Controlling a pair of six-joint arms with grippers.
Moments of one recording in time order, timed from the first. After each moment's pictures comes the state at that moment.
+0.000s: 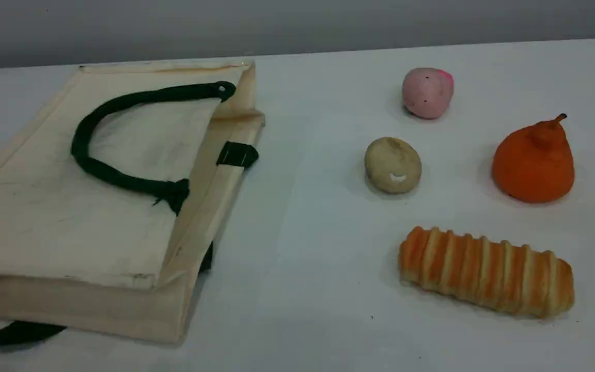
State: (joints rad) left arm -0.03 0.73 -0.69 -0.03 0.80 0.06; right arm 0.05 0.42 -0.53 0.38 0.83 -0.15
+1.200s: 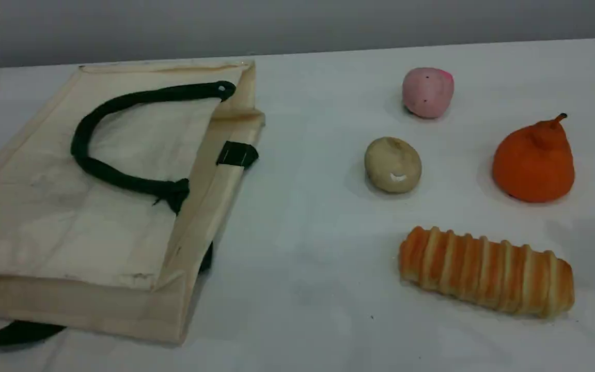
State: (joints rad) left arm -0.03 1.55 -0.87 -0.06 0.51 0.02; right arm 0.05 1.23 -0.66 0.84 0.49 -0.60
